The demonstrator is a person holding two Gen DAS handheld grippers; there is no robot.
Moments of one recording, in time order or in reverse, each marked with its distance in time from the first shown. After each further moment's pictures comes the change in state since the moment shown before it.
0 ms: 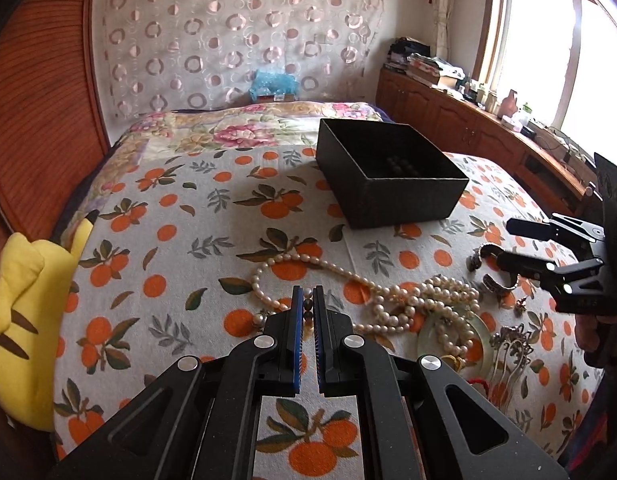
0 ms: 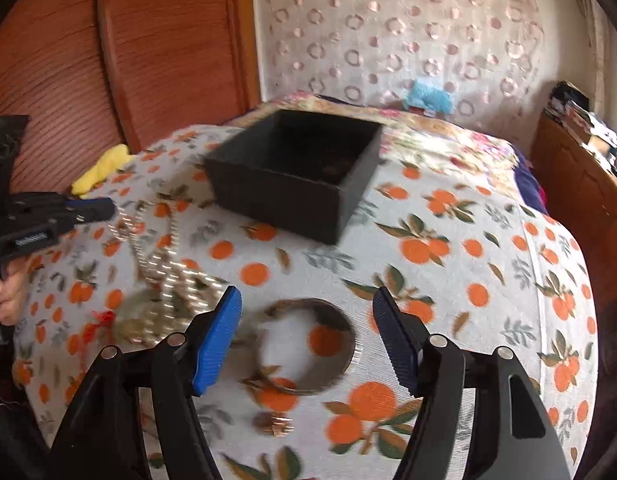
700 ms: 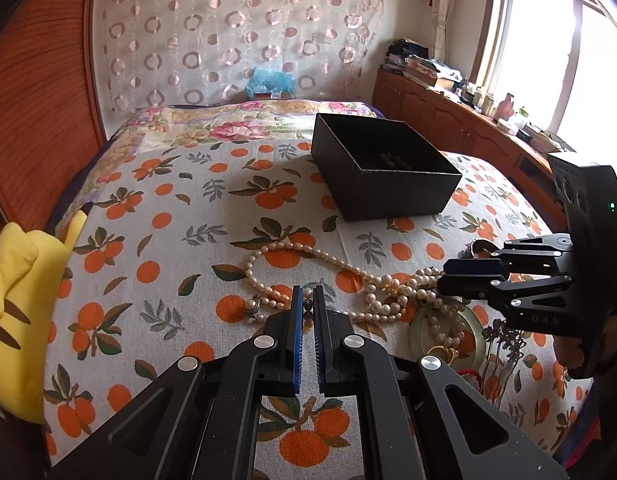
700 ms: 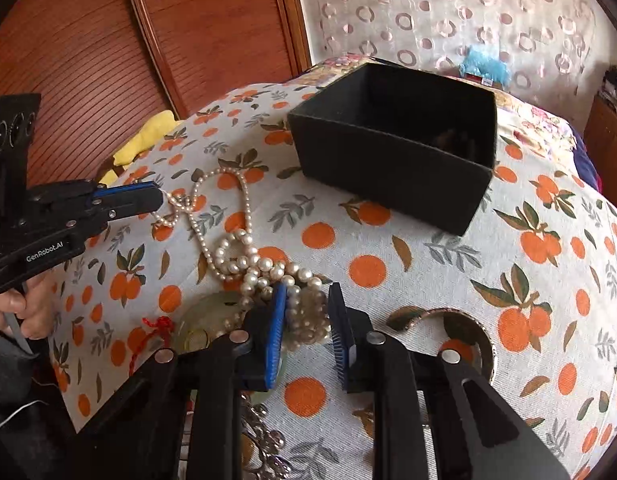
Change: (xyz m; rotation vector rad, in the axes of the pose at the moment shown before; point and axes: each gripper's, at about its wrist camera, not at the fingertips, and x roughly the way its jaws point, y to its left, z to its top) left arm -0.001 0.001 -0.006 -0.022 0.004 -0.023; right arm 0.044 0.041 0.011 -0.010 0.157 0.170
